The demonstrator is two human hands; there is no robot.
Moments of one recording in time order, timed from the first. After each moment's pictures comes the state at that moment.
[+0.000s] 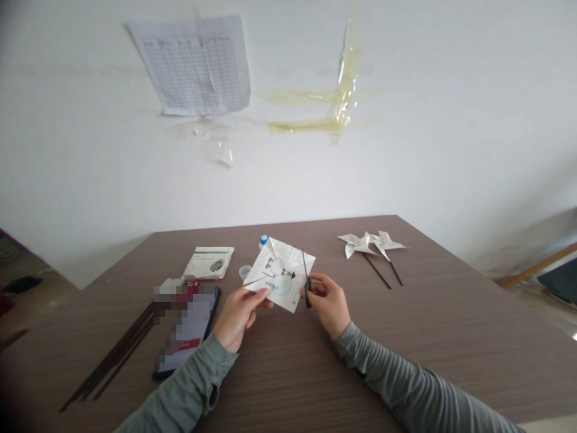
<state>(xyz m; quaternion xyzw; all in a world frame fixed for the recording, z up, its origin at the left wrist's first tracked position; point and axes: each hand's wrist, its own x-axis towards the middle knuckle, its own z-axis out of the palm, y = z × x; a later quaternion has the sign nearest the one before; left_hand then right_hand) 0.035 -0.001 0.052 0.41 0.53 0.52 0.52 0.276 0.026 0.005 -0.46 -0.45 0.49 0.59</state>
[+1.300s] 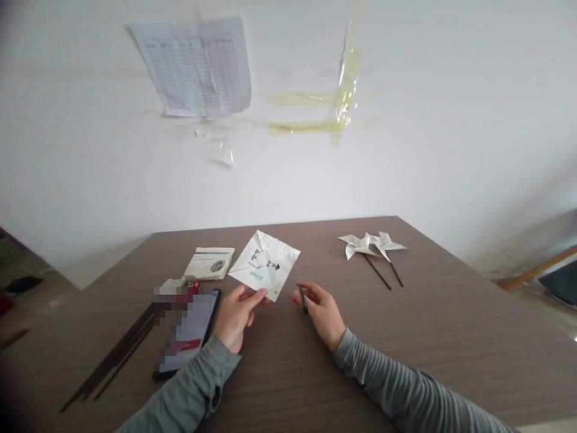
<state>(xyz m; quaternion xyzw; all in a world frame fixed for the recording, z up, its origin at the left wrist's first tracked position) 0.038 0.000 0.048 0.37 0.53 0.58 0.49 0.269 0.013 0.007 -0.46 -0.50 0.53 0.51</state>
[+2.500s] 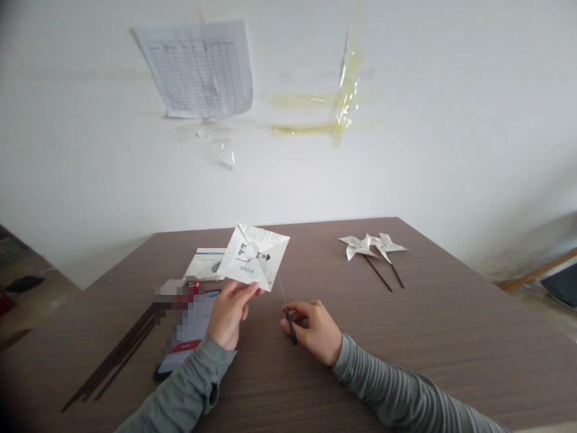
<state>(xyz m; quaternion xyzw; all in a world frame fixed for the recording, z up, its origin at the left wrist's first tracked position) 0.034 0.003 0.058 0.36 0.52 0.62 0.46 0.269 -0.007 0.015 -0.45 -0.72 0.40 0.34</state>
